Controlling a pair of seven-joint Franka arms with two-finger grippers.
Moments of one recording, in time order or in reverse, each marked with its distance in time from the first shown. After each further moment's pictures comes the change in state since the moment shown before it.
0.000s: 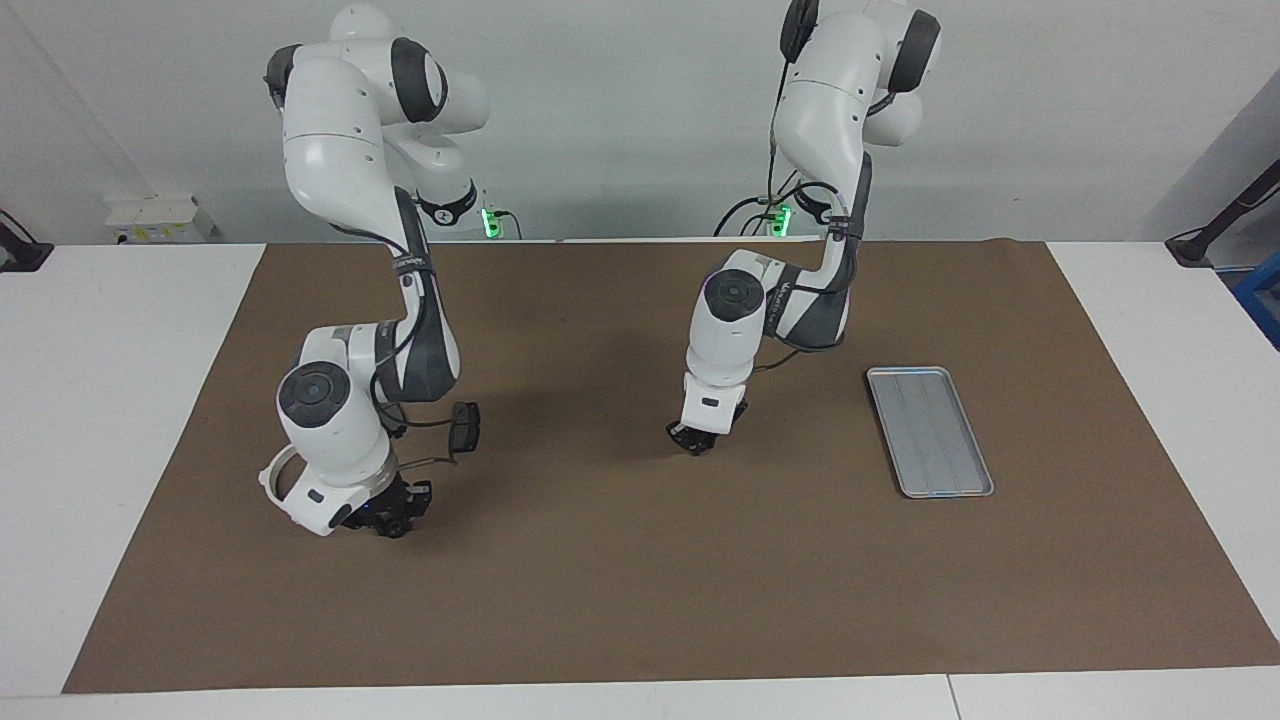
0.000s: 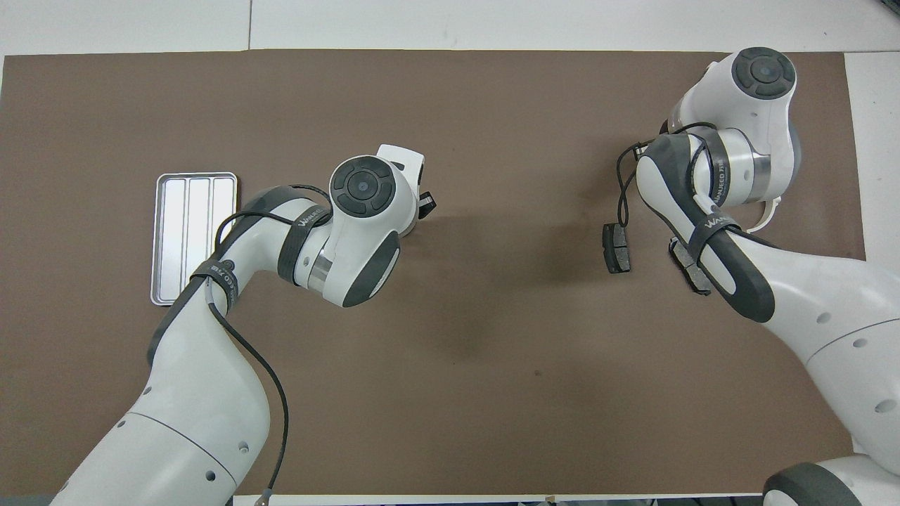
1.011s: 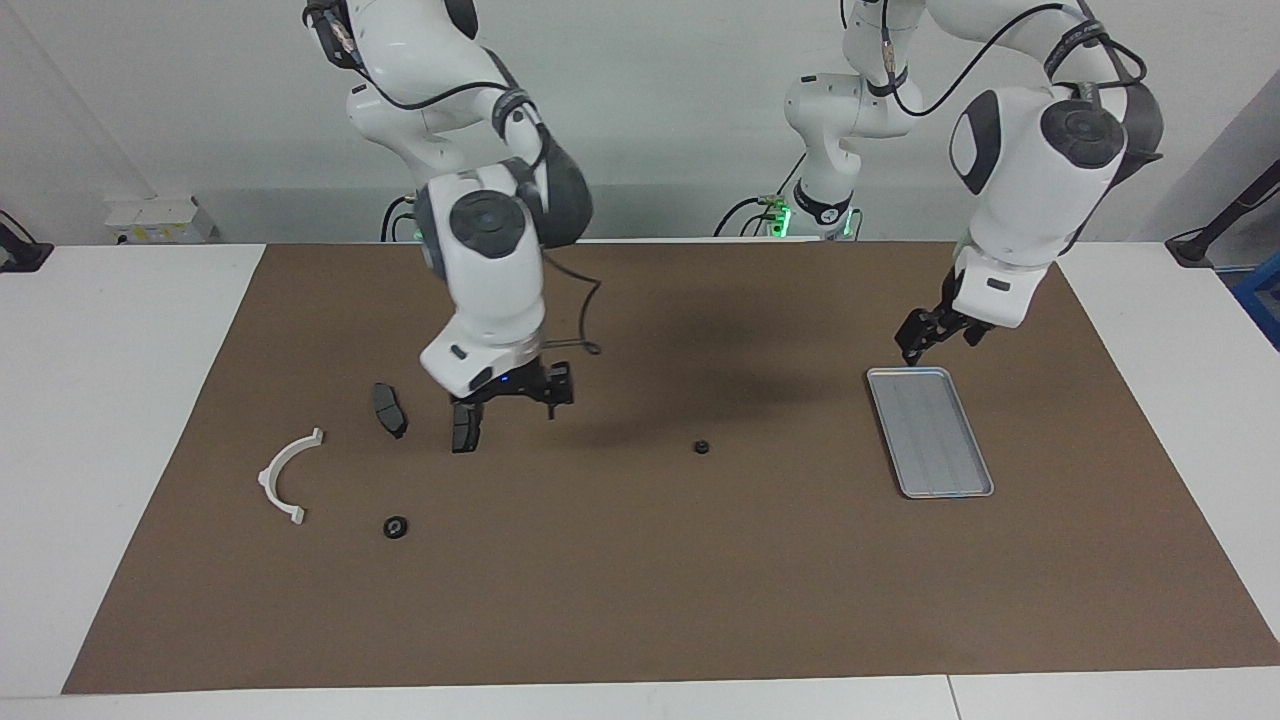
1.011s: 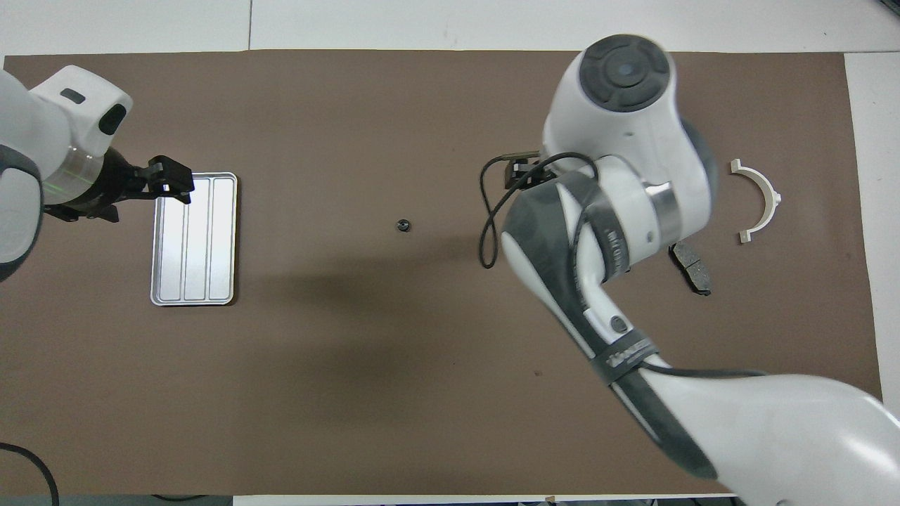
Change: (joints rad) left arm 0.423 -0.431 0.042 0.029 0.035 -0.565 0.718; right arm 0.388 -0.247 0.034 0.040 0.032 -0.350 0.680
